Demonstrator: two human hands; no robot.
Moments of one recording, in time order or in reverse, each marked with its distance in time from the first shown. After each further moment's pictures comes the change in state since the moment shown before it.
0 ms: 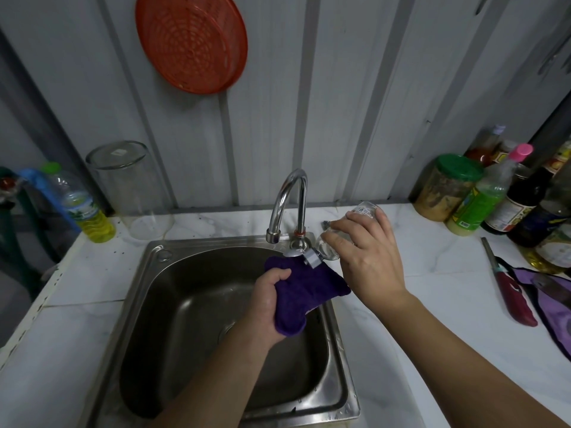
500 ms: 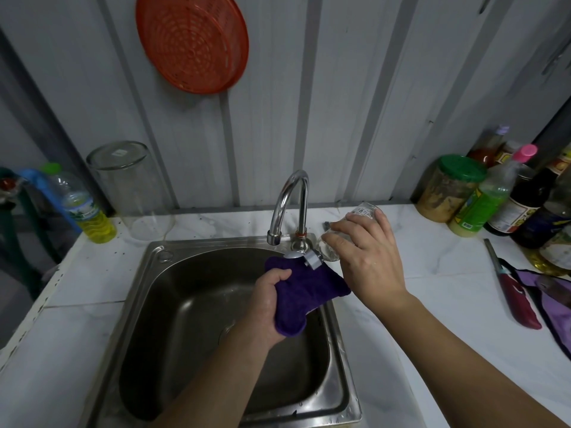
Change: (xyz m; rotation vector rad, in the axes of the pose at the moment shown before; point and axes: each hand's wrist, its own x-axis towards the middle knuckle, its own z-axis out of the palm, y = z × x) left_hand 0.003 0.003 -0.001 0.009 0.004 -0.004; right_hand 0.001 0.002 0.007 0.017 0.001 0.004
